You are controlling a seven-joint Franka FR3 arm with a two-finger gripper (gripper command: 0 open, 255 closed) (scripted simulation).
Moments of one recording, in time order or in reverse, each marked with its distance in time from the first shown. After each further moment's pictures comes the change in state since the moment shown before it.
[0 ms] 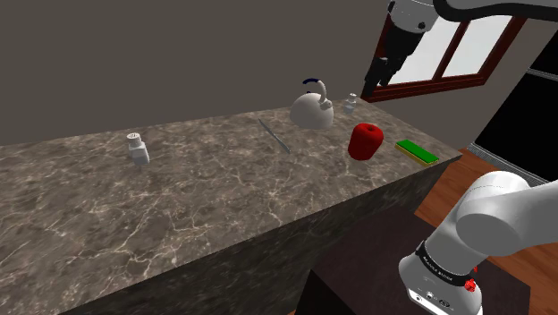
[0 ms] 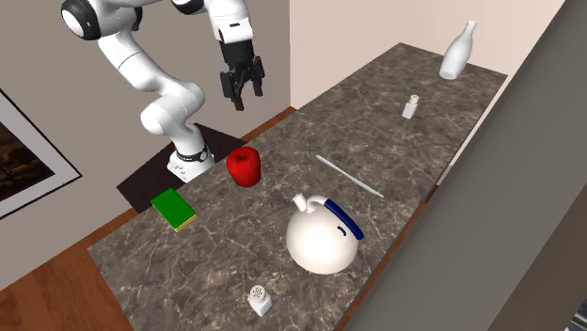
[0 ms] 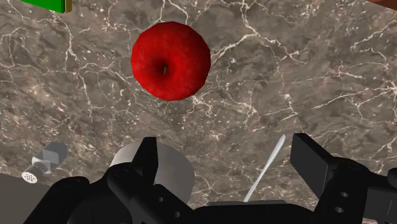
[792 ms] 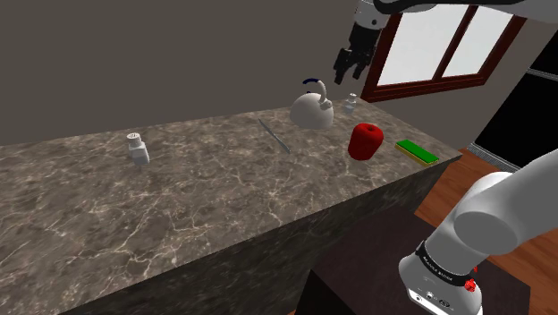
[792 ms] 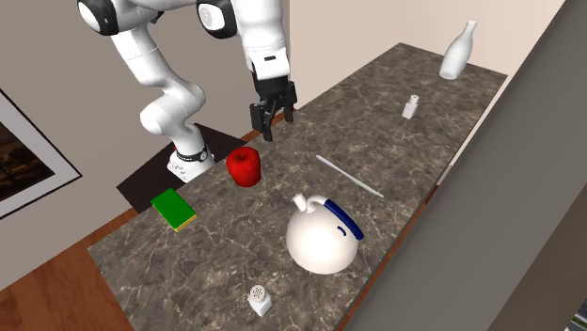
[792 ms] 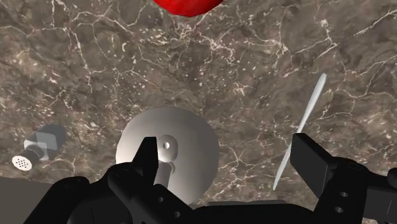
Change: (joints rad) arm -0.041 0.395 -0.079 0.269 0.030 0.093 0.001
